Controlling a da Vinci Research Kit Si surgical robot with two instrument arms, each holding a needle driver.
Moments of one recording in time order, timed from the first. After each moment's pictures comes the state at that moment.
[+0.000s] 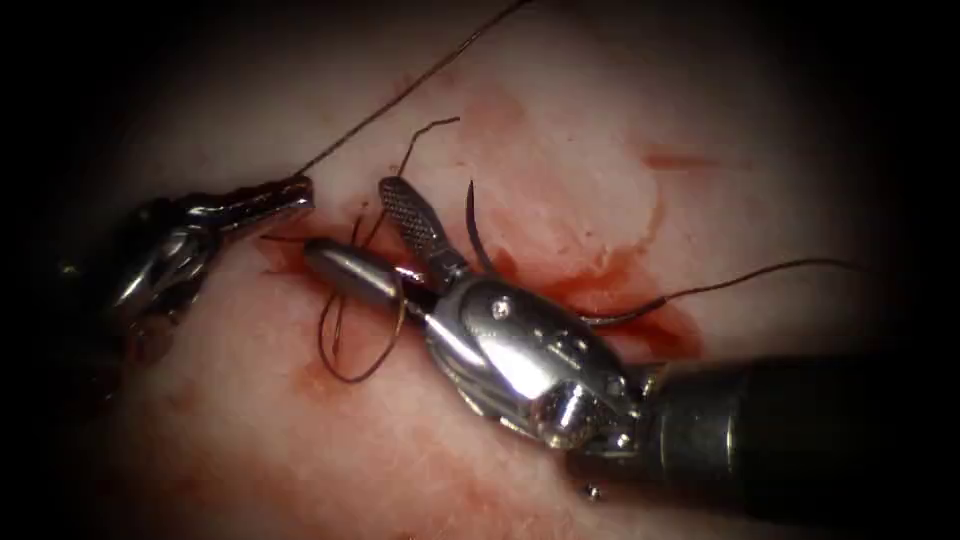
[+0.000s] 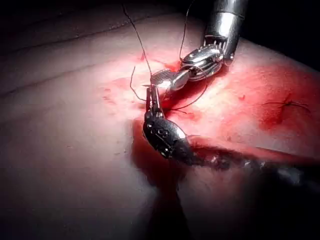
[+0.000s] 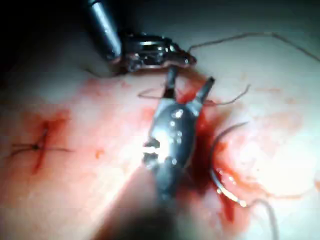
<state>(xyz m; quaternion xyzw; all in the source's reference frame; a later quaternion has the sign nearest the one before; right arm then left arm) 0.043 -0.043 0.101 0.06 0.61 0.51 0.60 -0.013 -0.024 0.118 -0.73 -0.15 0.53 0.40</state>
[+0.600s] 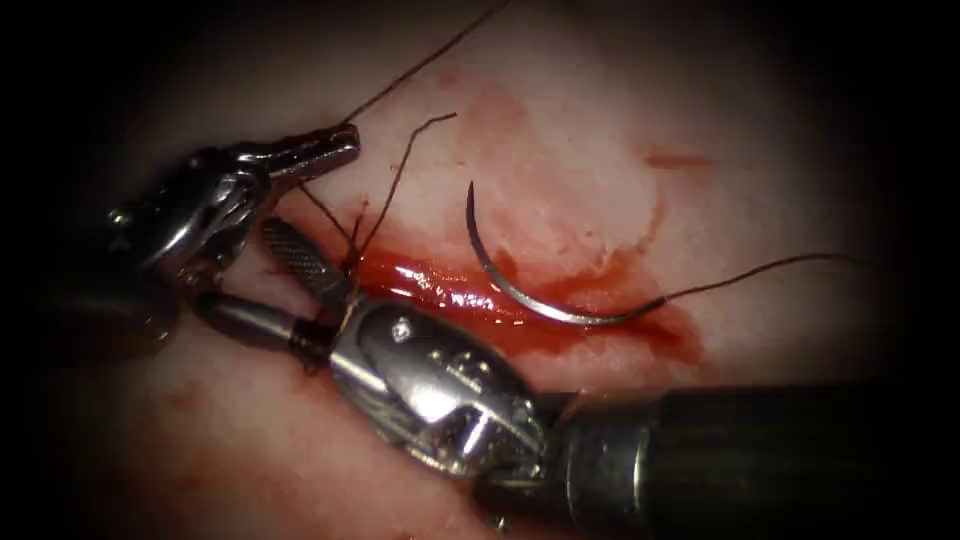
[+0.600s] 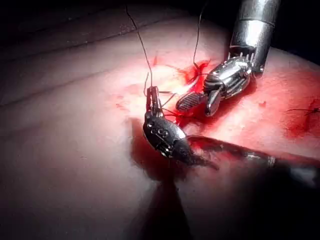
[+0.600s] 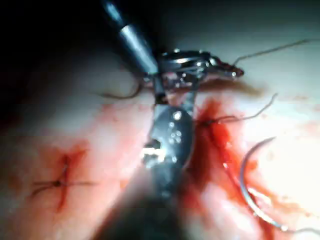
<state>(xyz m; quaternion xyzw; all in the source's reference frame) 0.047 -0.044 0.099 0.15 0.64 0.47 0.60 -0.014 -0.021 0.122 -0.74 -0.15 0.53 0.39</state>
